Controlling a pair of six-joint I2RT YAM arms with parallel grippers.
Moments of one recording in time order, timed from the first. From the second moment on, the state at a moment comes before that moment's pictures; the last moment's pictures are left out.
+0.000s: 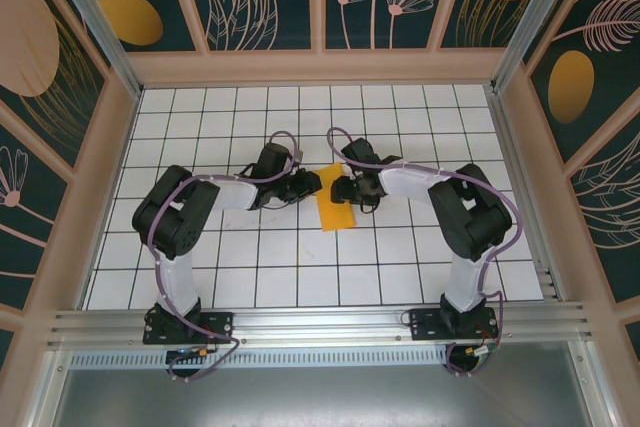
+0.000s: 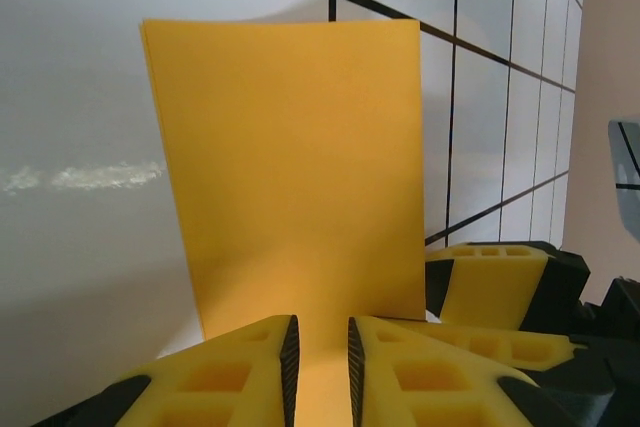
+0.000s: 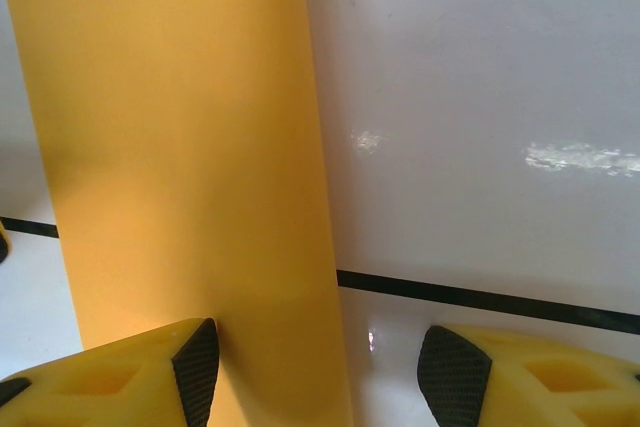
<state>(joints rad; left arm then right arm) -0.53 1.92 0.93 0.25 0.51 -0.92 0.61 1.88 1.09 -0.40 -0.11 0.55</state>
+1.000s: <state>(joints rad) -0.55 1.97 0.98 0.16 0.51 -0.90 0.61 1.88 1.10 -0.41 -0.10 0.56</state>
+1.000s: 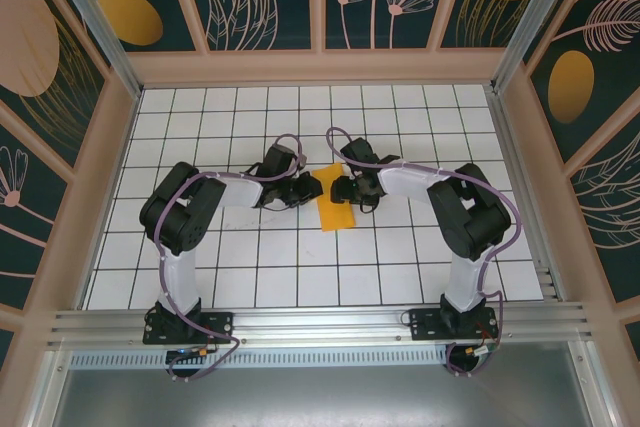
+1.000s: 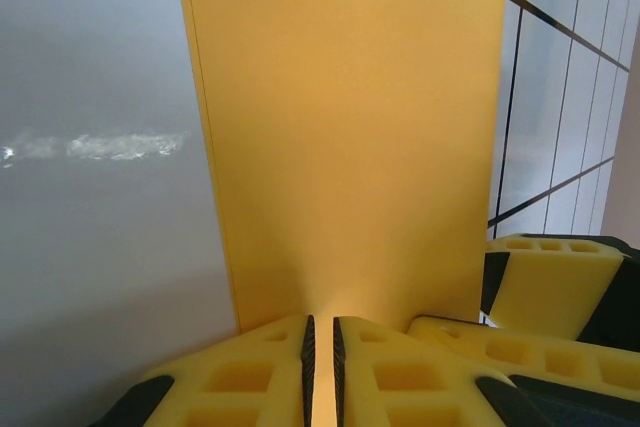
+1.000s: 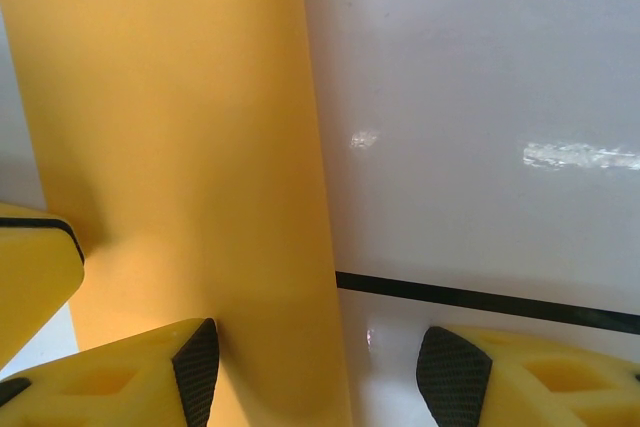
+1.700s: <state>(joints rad) -0.55 1.99 1.05 0.04 0.49 -0.88 0.61 1.88 1.10 -0.41 -0.10 0.54</state>
